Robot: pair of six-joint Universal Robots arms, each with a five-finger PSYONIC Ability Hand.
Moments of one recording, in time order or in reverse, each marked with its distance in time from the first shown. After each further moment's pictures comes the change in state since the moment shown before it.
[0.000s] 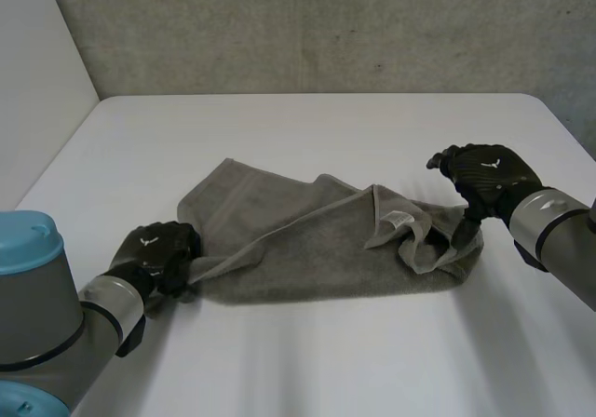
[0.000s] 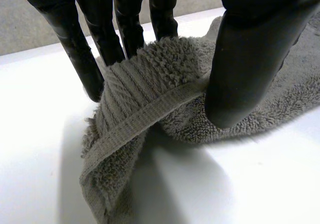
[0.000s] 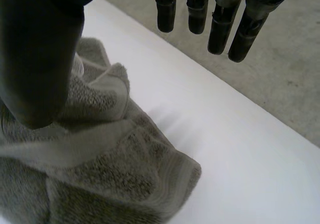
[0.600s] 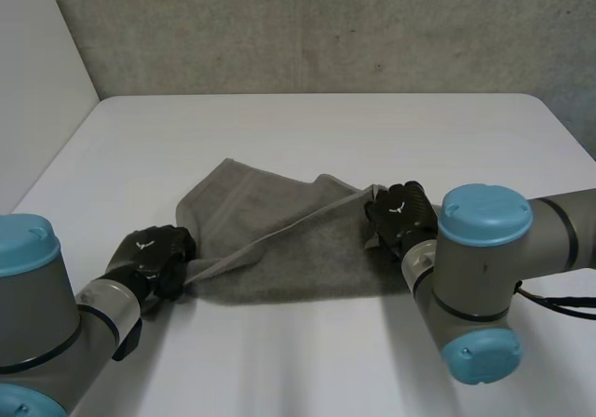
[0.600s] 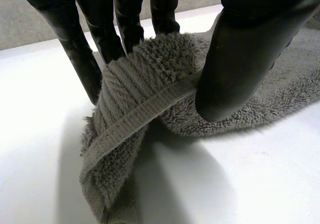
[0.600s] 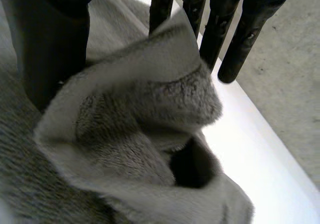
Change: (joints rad) left arm 0.016 0.003 -0.017 0.002 -0.002 0.000; right arm 0.344 0.320 -0.073 -0.283 0.351 -0.247; left_hand 0.102 0.107 0.113 0.116 0.106; right_hand 0.305 0.287 0.297 0.279 0.316
